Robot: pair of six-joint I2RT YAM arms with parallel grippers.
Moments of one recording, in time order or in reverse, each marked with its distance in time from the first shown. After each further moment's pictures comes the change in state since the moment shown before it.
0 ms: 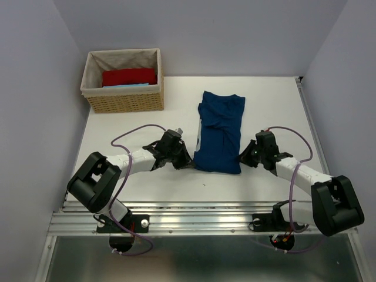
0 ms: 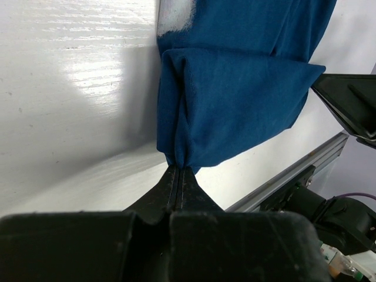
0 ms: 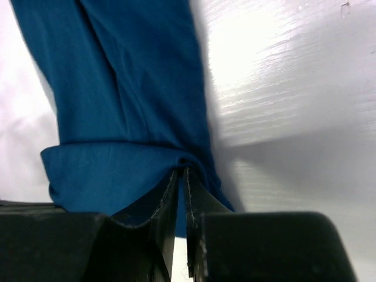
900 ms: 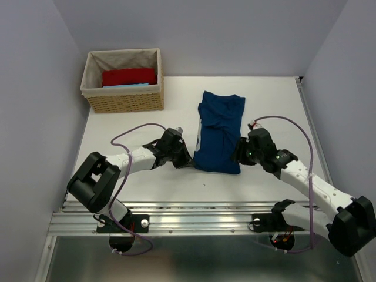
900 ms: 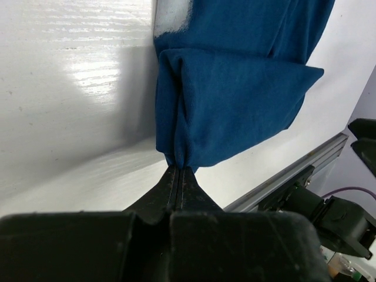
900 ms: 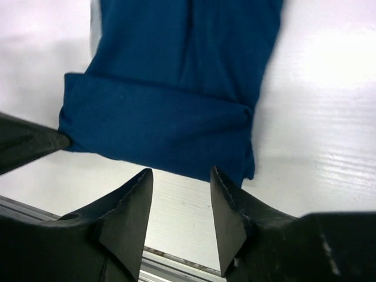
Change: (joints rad) left arm 0.001 -0.001 0.019 -0.029 0.000 0.001; right arm 0.168 -0.206 0.134 -0.297 0.118 -0.224
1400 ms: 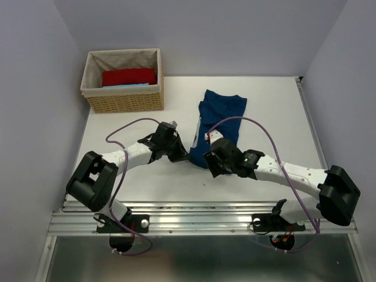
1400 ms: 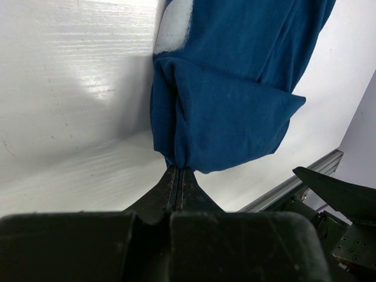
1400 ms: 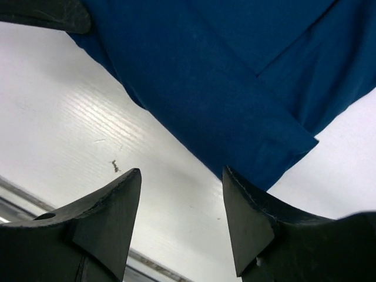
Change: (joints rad) left arm 0.088 0.000 0.055 -0.060 0.011 0.054; right arm 0.454 0.285 0.193 -0.018 0.273 -0.325
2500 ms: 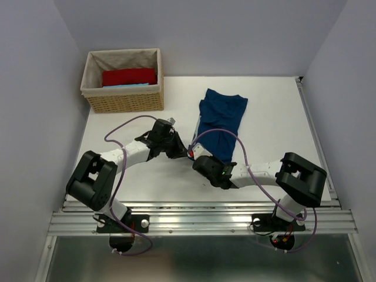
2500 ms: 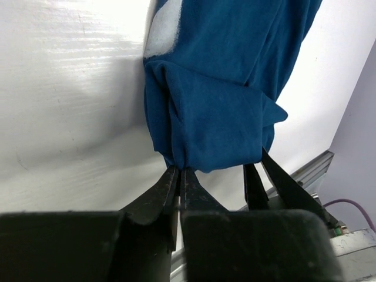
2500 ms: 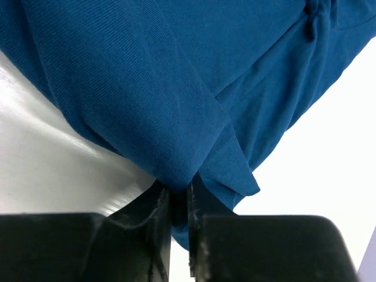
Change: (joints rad) left arm 0.055 0.003 0.014 0.013 0.040 0.029; right arm 0.171 0.331 -0.066 0.320 0.512 -0.318
